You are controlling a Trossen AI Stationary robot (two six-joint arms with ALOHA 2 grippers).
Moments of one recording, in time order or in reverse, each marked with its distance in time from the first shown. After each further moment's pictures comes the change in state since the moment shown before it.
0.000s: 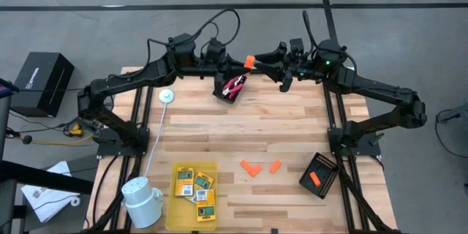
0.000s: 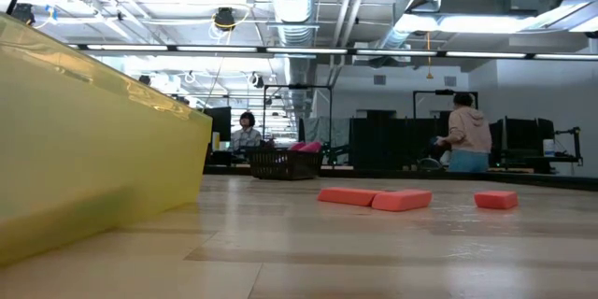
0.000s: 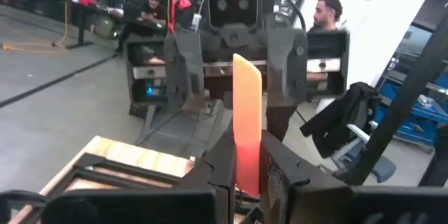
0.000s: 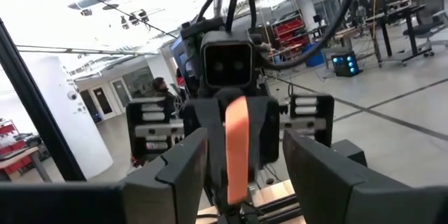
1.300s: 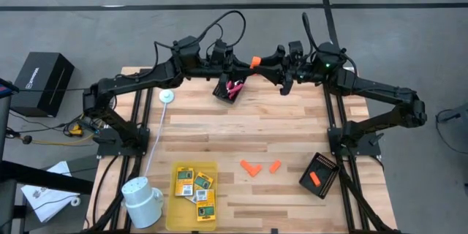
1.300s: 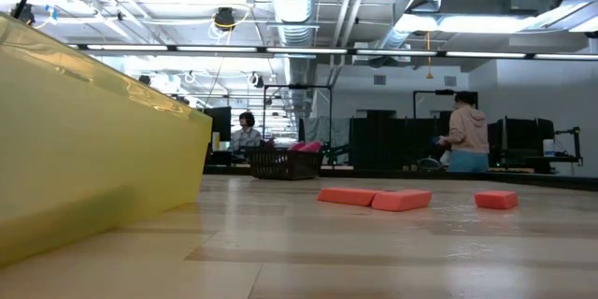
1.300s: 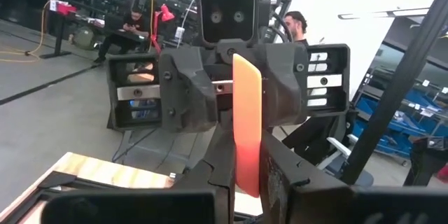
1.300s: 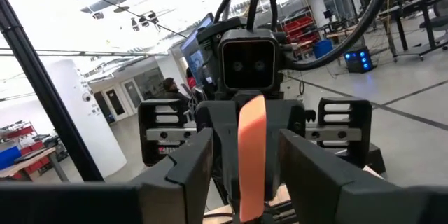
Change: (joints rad) left arm -0.018 0.056 -0.001 0.140 0.035 -0.061; right arm 0.035 0.002 0.000 0.011 0.001 0.029
